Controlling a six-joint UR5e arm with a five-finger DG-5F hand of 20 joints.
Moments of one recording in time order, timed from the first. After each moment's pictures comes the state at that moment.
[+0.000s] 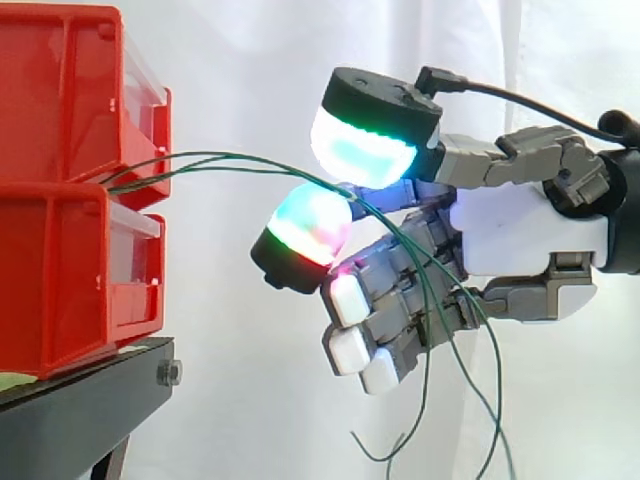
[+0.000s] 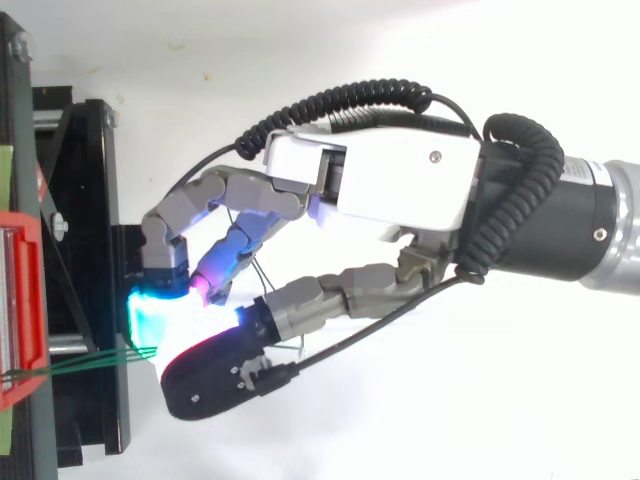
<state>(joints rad) 0.17 -2.28 -1.14 -2.87 -1.27 -0.28</state>
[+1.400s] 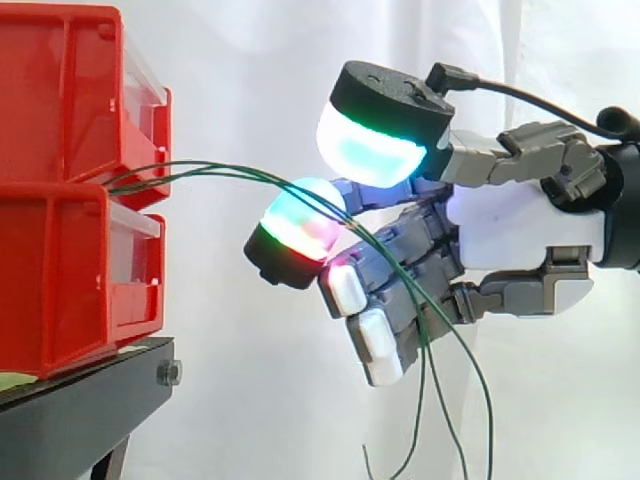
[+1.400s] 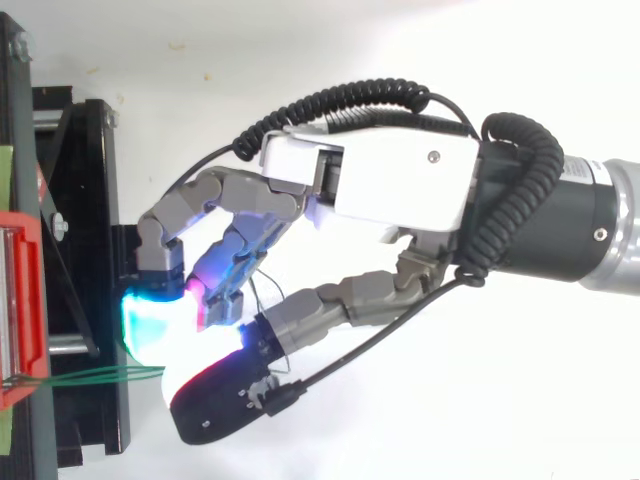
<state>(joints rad) 0.17 -2.28 -1.13 -2.87 -1.27 -0.27</state>
